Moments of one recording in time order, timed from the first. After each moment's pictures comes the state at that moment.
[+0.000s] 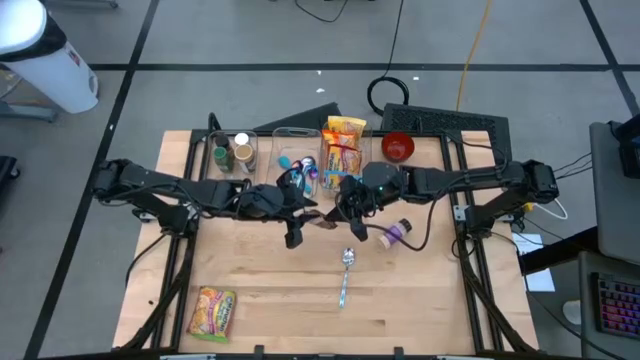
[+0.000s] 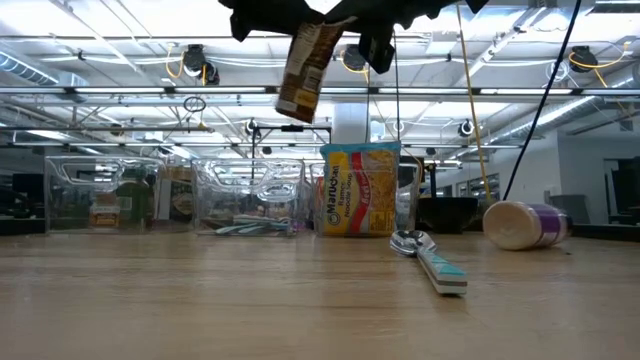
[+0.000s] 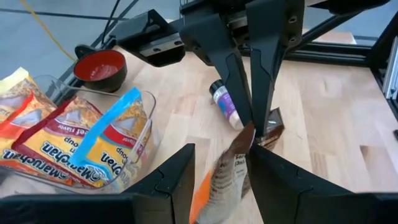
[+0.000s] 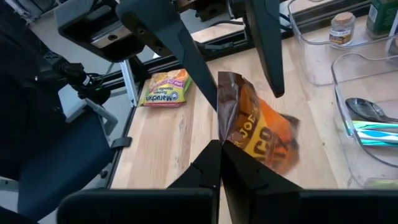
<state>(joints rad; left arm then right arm) -0.14 1.40 1.15 -0.27 -0.27 -0.15 -0.03 1.45 1.13 -0.10 -0.29 0.31</state>
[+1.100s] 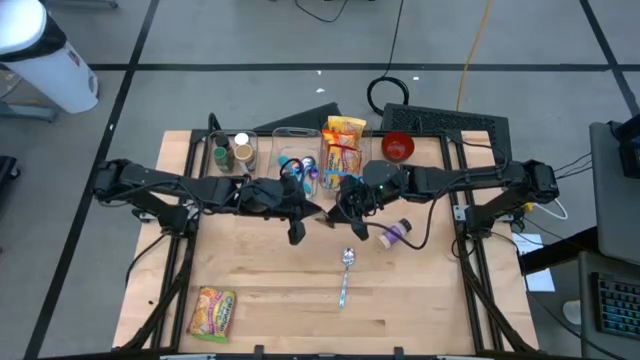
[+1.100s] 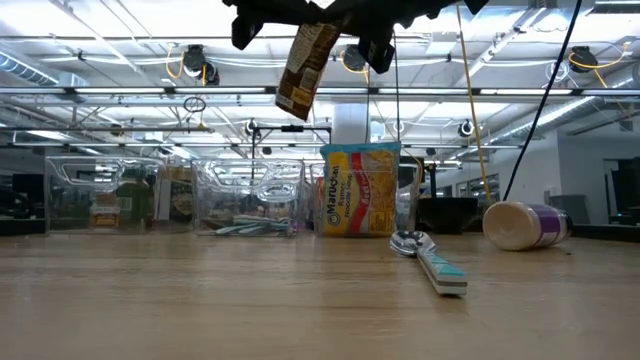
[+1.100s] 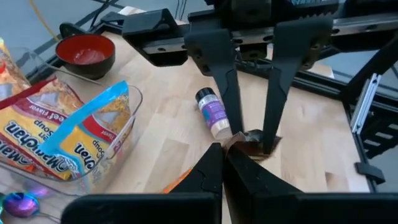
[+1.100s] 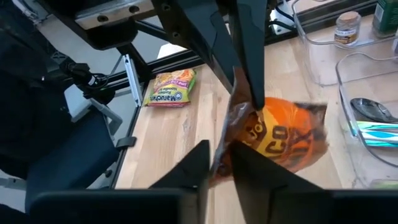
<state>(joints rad) -0.11 1.39 1.15 -0.23 -0.19 -0.32 -0.04 1.45 1.13 -0.10 -0.32 0.31</state>
